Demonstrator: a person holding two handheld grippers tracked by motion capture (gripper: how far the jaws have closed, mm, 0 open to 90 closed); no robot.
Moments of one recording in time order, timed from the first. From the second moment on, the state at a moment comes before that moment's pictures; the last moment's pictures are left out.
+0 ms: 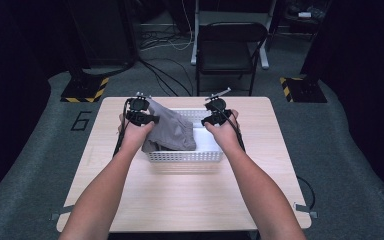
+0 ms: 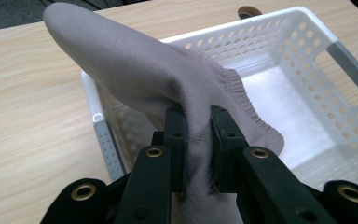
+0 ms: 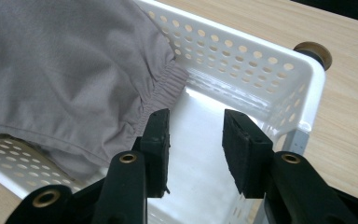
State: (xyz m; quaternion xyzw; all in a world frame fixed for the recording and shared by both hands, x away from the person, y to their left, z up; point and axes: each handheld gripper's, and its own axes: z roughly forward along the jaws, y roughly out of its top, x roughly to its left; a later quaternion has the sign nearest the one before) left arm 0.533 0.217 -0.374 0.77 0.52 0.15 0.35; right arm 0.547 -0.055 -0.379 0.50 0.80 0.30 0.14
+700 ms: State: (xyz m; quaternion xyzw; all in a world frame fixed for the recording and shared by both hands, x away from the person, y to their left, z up) left arm 0.538 0.153 -0.338 0.79 0.47 0.15 0.37; right arm 0.514 -0.100 -0.371 0.48 0.80 0.33 0.16
